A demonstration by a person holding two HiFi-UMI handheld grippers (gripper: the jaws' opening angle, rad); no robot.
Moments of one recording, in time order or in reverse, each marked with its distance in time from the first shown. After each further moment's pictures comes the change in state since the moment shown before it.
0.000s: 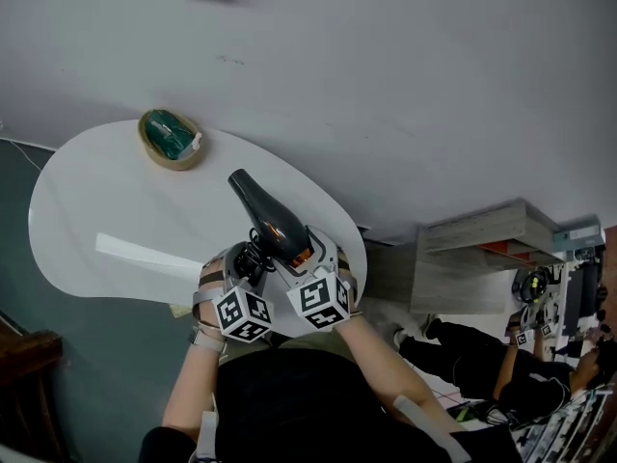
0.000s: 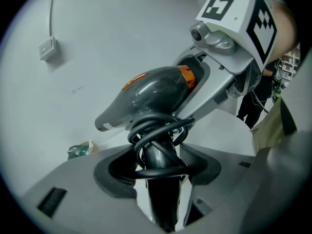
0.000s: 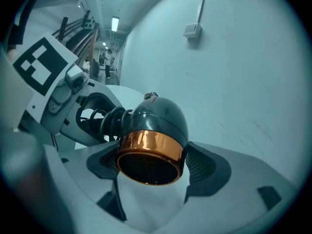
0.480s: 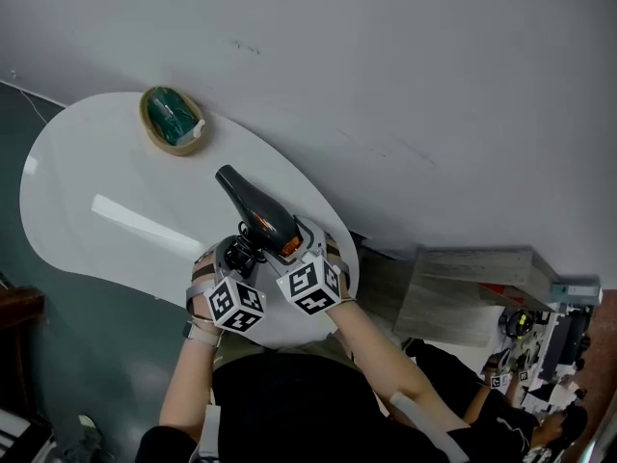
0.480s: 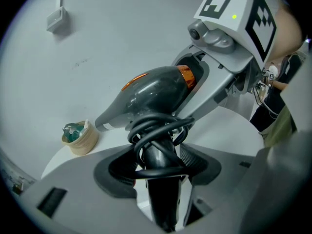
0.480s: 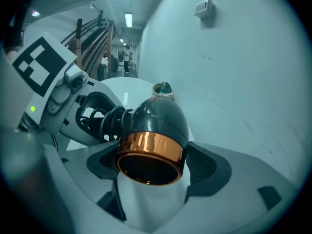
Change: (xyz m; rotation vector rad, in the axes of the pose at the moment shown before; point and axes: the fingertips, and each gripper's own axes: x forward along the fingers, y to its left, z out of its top) left arm 0.060 0.012 -0.014 -0.212 0.131 0.049; right arm 0.069 -0.025 -0.017 -0.110 0.063 0.231
